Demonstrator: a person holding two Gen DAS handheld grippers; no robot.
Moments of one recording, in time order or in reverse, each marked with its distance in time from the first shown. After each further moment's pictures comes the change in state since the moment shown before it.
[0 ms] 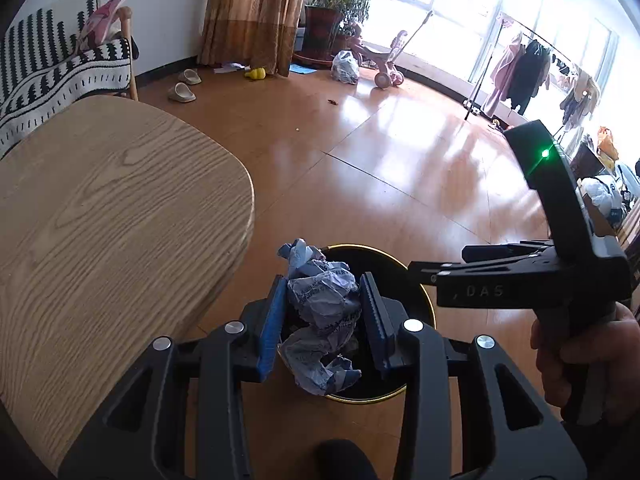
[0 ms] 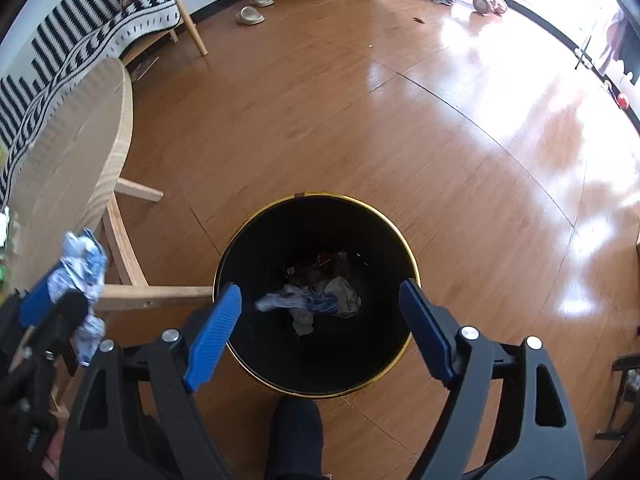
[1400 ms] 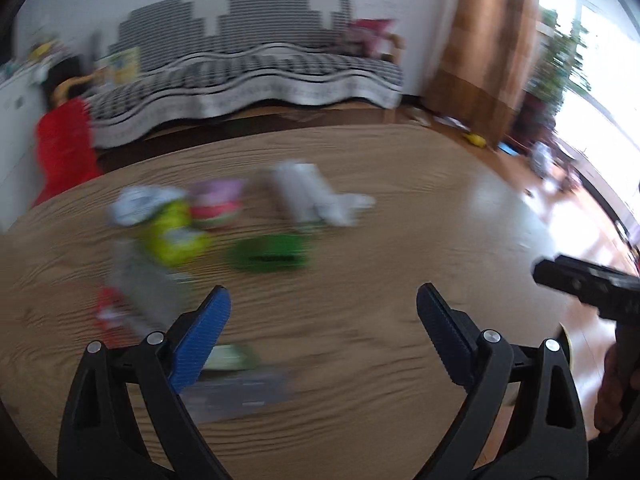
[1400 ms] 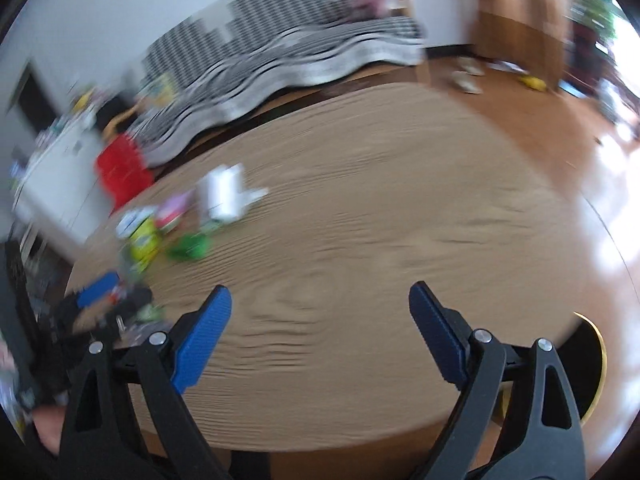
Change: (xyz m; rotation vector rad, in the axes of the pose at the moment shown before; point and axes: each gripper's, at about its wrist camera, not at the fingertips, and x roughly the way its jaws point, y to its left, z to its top) left arm -0.284 0.302 -0.103 -0.485 -0.150 0.592; right arm -0.095 0.401 -0.046 -0.503 -0.131 0.482
